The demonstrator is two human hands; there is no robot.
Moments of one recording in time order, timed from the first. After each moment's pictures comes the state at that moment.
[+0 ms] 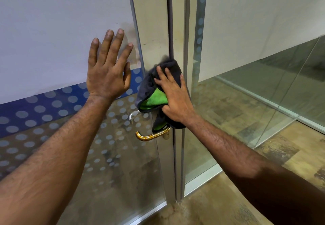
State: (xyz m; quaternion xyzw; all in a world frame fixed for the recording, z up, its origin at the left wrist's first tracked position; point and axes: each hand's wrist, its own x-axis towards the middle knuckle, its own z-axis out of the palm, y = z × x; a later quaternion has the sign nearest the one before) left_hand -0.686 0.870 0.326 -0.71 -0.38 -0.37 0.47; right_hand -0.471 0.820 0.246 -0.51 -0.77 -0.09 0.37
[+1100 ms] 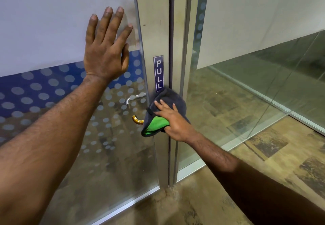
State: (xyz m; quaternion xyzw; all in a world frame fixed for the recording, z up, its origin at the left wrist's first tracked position) left_hand -0.688 0.868 0.325 -0.72 -0.39 -0.36 0.44; right_hand -0.470 0.766 0.150 -0.50 -0.80 0.19 0.27
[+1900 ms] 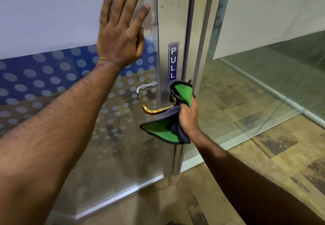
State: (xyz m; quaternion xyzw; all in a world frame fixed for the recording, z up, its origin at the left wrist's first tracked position) left_hand -0.683 0.870 0.325 -0.71 -0.42 -0.34 0.46; right_hand -0.503 0.770 0.140 -0.54 -0.40 0.35 0.65
